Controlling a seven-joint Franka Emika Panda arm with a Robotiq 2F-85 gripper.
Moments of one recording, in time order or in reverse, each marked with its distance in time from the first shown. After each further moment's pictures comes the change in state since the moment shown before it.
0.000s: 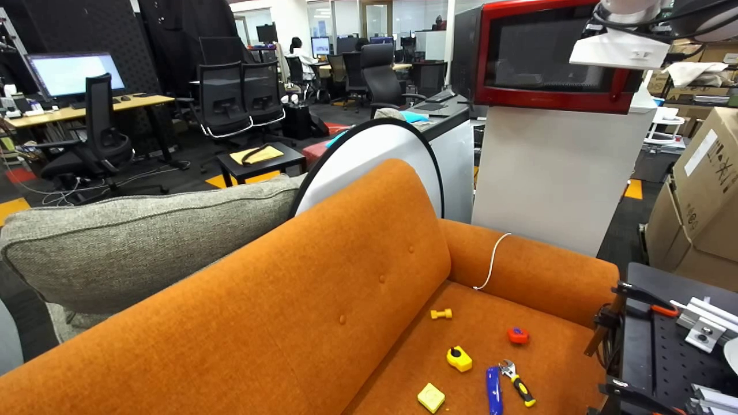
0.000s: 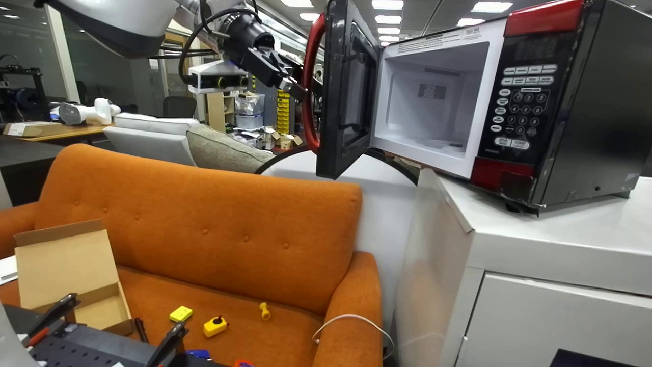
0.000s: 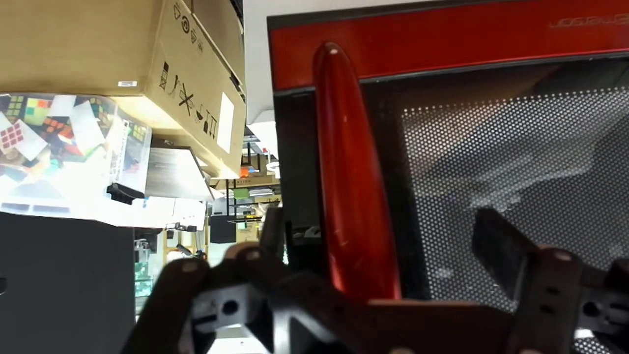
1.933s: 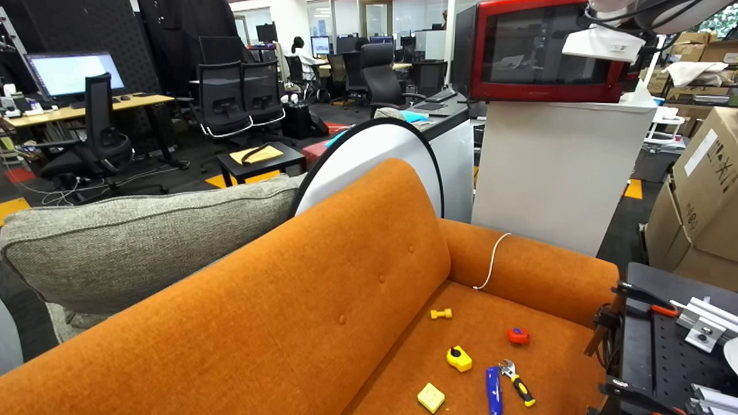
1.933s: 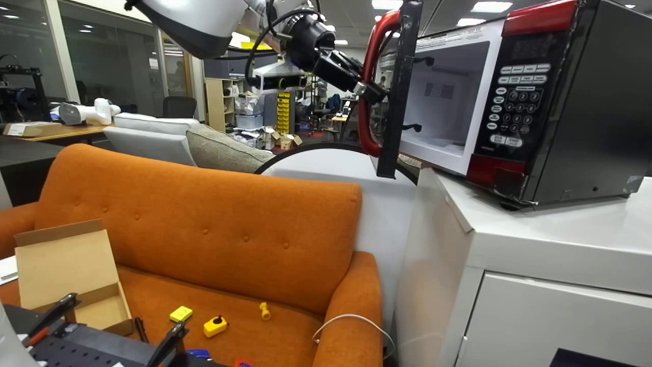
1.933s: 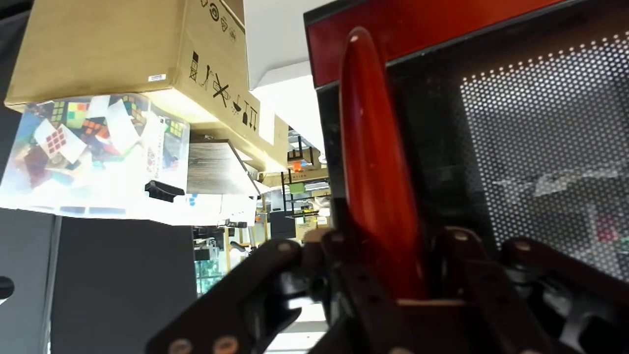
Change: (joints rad) arm 0.019 0.230 -0.196 0.224 -0.067 0.000 0.056
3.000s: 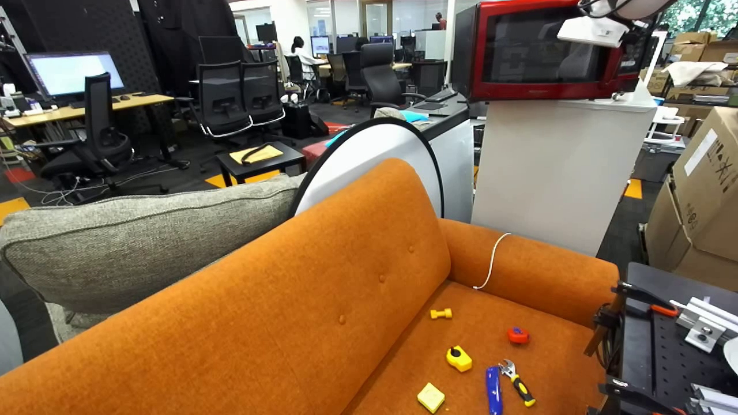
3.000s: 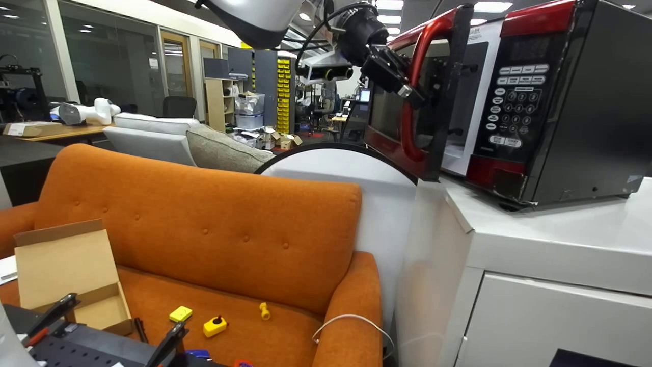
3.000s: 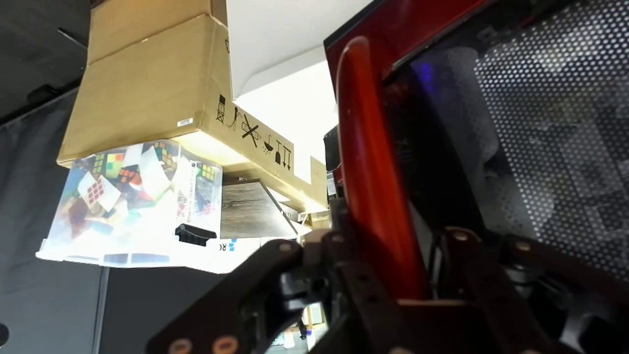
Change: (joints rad) arm -0.037 0.209 -0.104 0.259 0.213 0.046 -0.098
